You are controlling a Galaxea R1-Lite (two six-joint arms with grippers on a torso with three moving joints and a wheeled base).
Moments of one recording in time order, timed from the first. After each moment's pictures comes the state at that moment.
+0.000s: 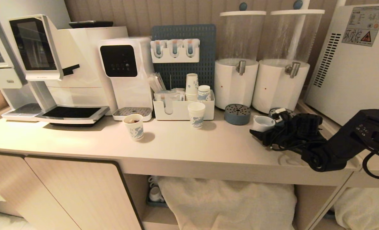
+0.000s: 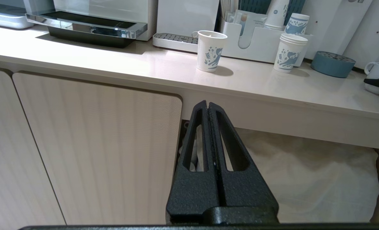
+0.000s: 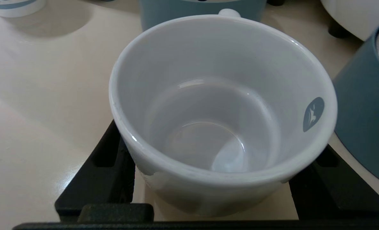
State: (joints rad) left arm 0.00 0.00 0.00 -0.13 -0.01 -0.16; right arm 0.06 2.37 -1.06 -0.97 0.32 -0.17
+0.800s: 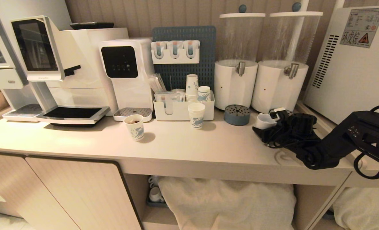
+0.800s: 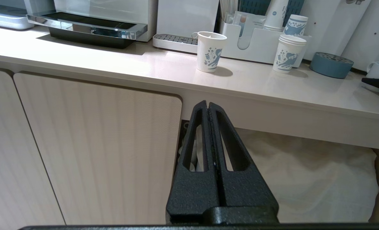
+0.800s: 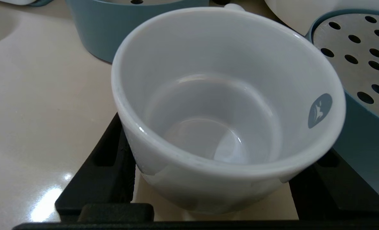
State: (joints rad) left arm 0.00 0.00 0.00 -0.13 -0.01 -0.16; right arm 0.05 2.45 -1.15 -0.93 0.14 -0.16
